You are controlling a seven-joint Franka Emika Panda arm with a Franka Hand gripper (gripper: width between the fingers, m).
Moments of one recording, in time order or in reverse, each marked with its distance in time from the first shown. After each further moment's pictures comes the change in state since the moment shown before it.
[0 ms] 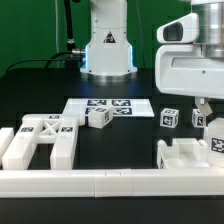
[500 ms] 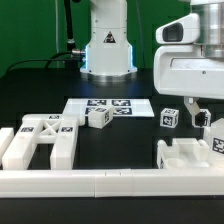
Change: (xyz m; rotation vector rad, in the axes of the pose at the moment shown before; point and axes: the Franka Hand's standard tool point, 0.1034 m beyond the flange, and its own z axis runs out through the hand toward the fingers) arm 0.000 0.001 0.000 -0.003 -0.003 -0.218
